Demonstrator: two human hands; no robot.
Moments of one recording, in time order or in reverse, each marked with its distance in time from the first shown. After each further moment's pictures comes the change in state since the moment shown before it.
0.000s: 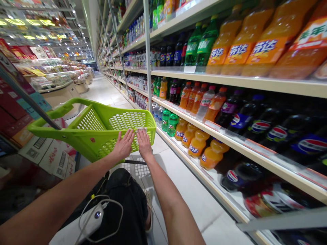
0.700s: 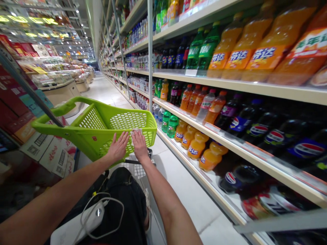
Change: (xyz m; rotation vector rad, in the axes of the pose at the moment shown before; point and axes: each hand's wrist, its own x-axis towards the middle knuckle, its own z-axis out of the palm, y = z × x) left_hand -0.027 -0.023 0.018 0.032 0.024 -0.018; right_hand -0.002 -0.029 0.001 -0.012 -0.053 -0.037
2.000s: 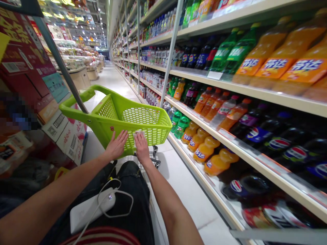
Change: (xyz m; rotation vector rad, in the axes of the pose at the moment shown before) left_hand -0.070 -0.047 0.015 -0.041 -0.051 -0.087; right_hand -0.019 -0.061 0.022 0.073 -0.069 -0.075
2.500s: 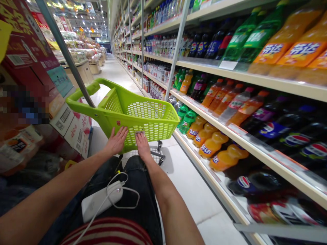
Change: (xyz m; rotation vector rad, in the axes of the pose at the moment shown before) left_hand -0.024 -0.023 0.005 -0.012 -0.001 -0.023; right_hand -0.015 -0.013 0.040 0.047 -0.220 0.046
